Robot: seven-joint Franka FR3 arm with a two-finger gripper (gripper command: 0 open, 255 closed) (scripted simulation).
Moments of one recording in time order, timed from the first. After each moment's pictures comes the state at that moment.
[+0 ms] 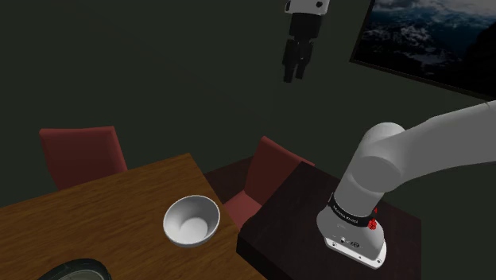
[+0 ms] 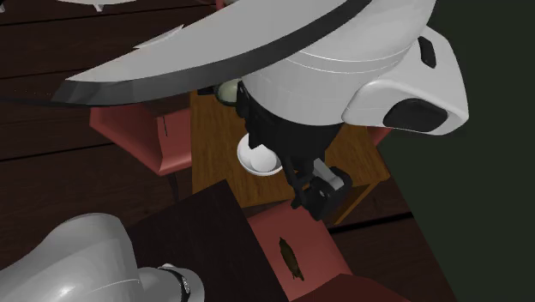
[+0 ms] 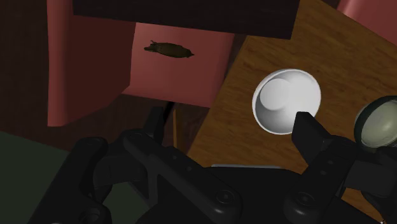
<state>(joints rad) -0.01 -0.81 -0.05 -2.31 0.06 1.46 -0.12</state>
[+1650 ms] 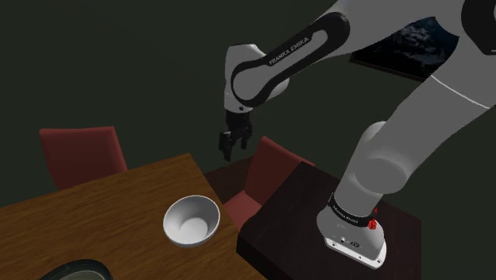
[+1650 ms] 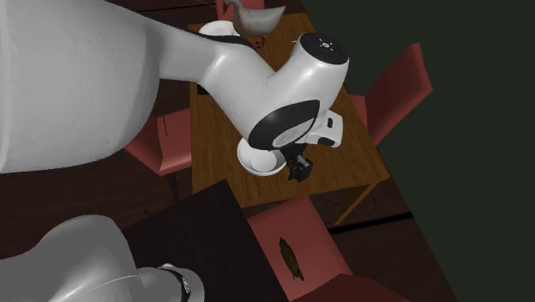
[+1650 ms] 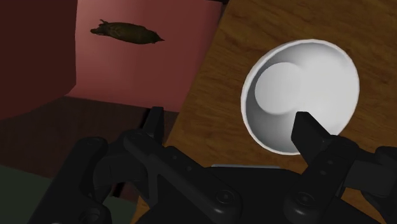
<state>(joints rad) 0.08 -0.29 0.18 -2.61 0.21 2.25 0.06</state>
